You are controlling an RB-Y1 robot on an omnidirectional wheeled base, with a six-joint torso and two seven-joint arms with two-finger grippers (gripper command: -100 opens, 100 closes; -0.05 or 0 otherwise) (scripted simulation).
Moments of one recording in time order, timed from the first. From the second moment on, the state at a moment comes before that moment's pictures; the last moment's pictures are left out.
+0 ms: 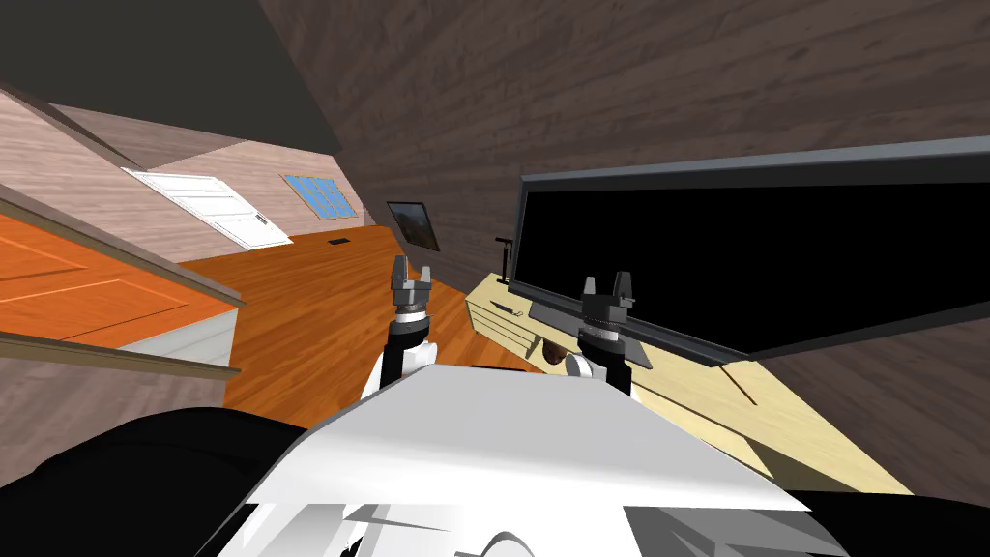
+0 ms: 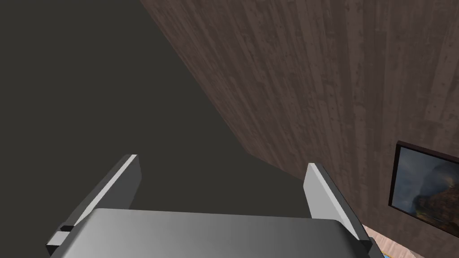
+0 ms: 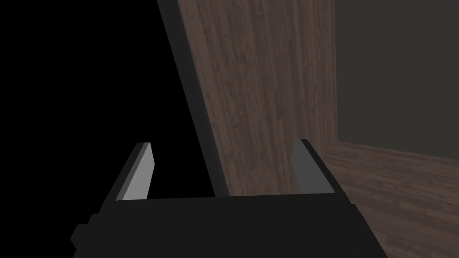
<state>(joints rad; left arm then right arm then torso) 0.49 0.01 0.01 -2.33 -0.04 -0.49 0.02 0.48 -0.01 0.01 -2.23 -0.07 -0.61 0.02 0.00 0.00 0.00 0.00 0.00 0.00</state>
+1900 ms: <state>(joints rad) 0.49 0.01 0.01 -2.33 -0.04 -0.49 0.02 0.45 -0.45 -0.05 -1.75 0.32 -0.66 -0.08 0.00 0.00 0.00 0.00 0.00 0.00</state>
